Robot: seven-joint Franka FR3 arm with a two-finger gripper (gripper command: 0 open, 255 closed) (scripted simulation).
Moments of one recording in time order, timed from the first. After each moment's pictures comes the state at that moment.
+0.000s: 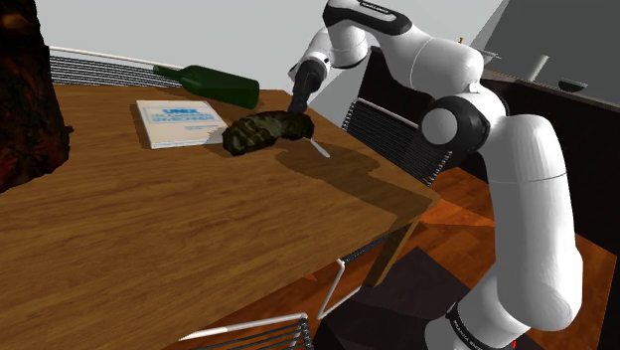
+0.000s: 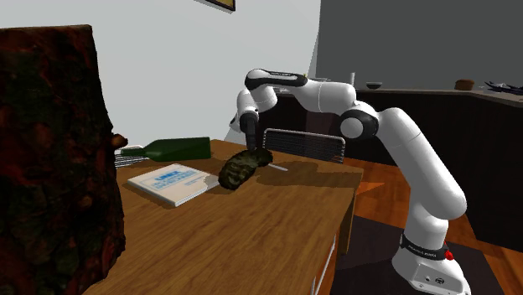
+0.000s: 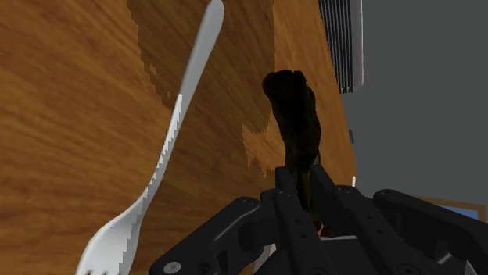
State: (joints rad) arm 0.06 0.66 -0.16 -0.96 1.02 0.98 -0.43
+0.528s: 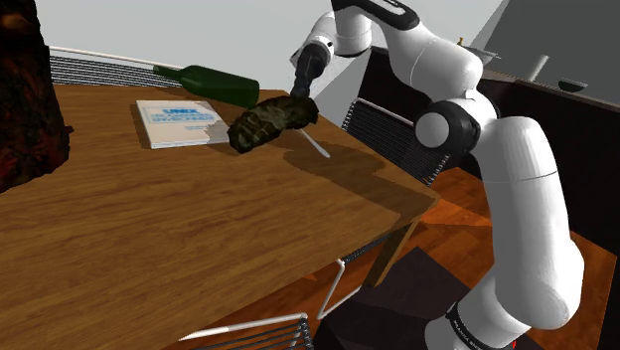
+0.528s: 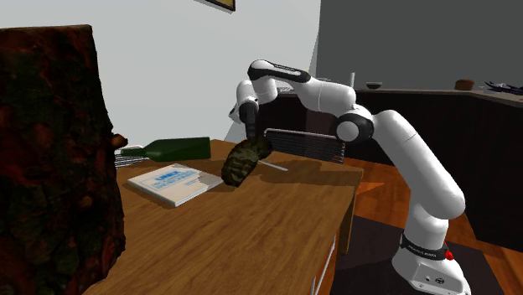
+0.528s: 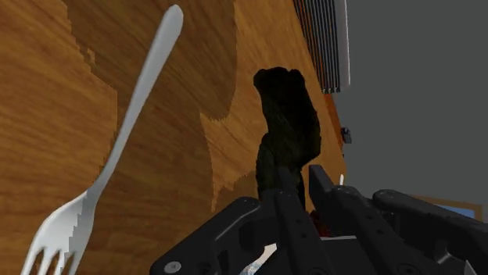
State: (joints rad) arm 0.03 0.71 -0.13 -0.79 1.08 0.91 -0.31
